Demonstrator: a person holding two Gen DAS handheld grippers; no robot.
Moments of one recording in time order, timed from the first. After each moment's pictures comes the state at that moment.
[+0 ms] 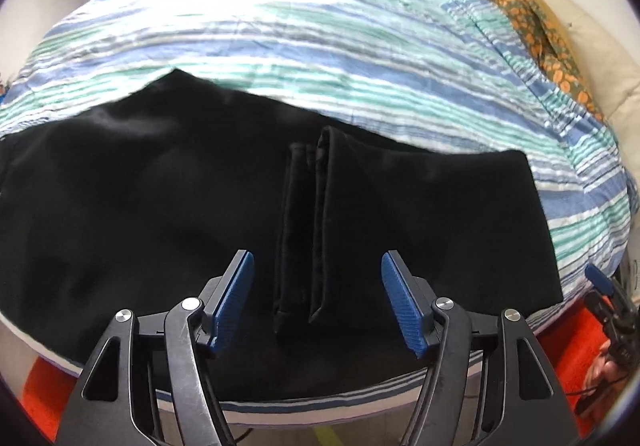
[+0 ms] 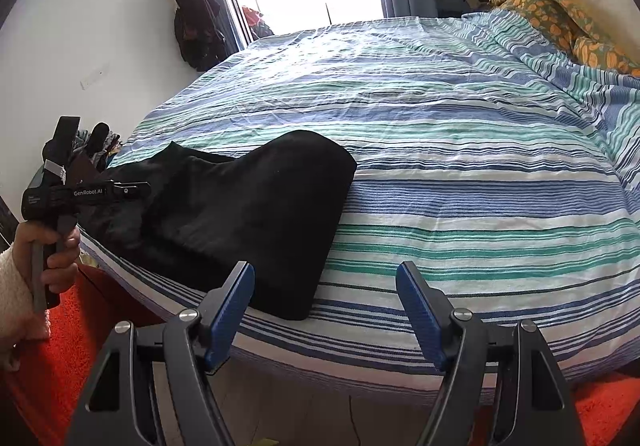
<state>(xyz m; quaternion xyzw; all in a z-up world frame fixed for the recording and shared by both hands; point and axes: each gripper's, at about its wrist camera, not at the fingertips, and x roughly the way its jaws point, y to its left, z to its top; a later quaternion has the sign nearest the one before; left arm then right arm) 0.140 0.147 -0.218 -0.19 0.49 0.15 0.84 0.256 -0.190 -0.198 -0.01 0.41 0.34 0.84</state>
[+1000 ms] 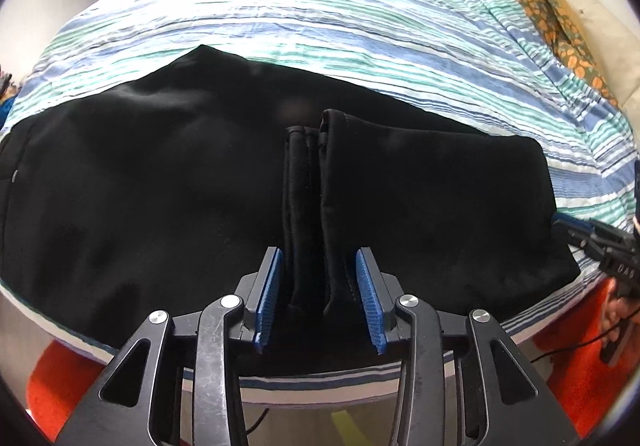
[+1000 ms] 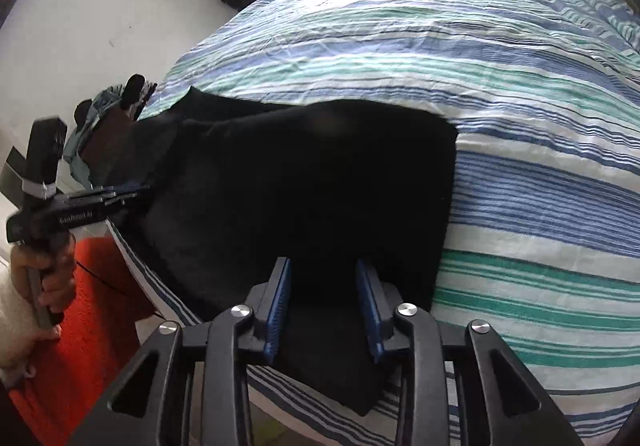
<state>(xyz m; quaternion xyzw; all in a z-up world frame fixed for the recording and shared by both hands) 0.118 0.145 -0.224 -0.17 0.49 0.17 0.84 0.316 -0.108 -0.228 -0.02 0.50 0.43 0.75</state>
